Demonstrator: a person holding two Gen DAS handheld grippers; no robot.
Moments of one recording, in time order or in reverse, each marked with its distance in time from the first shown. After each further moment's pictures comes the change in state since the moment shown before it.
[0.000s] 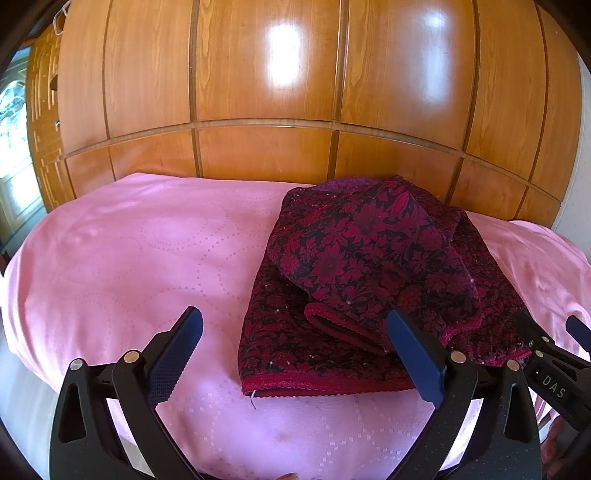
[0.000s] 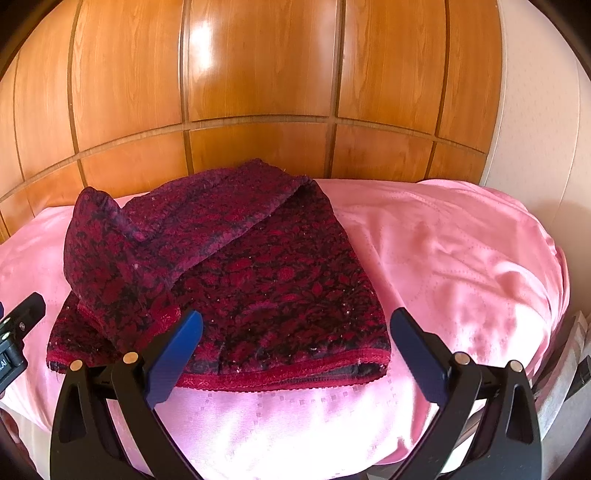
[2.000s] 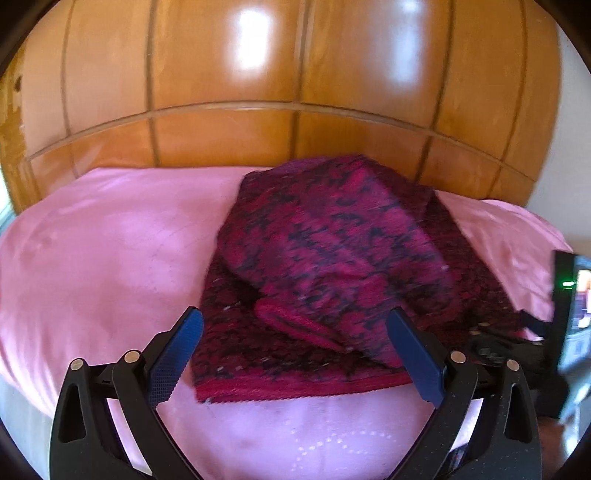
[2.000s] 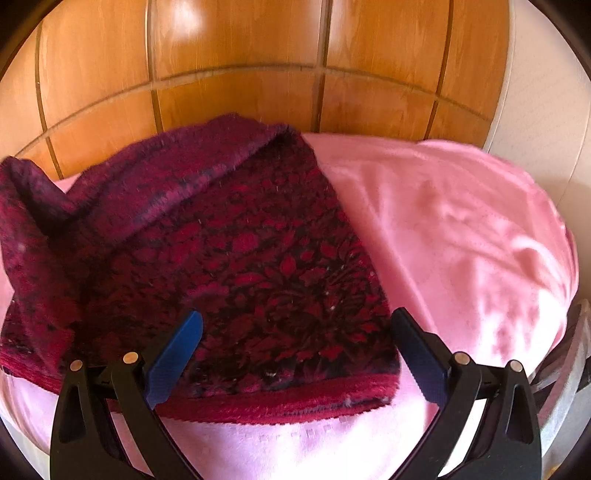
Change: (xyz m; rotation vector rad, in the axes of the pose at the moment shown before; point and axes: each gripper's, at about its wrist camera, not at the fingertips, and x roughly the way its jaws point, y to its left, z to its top) left arm 0.020 -0.029 0.006 0.070 0.061 -0.146; right arm 0.082 -0.024 -0.009 0.017 0.155 -0.032
